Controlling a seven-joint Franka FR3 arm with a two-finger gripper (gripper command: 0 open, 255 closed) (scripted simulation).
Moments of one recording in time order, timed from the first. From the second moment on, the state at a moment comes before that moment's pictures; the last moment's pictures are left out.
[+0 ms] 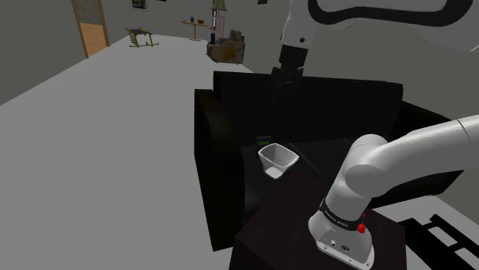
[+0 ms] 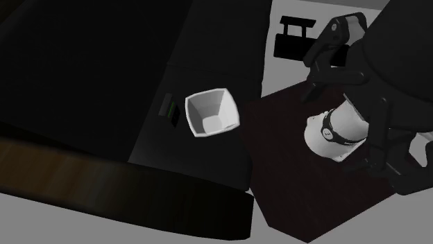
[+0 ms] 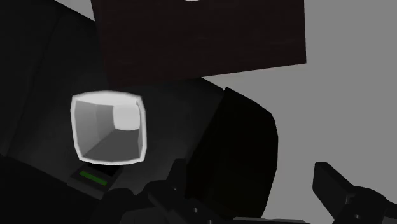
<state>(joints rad) 0.02 -0.81 0.00 -2.38 0.05 1.57 0.15</state>
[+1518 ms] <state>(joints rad) 0.01 -0.39 -0.40 -2.53 -0.15 2.14 -0.48</state>
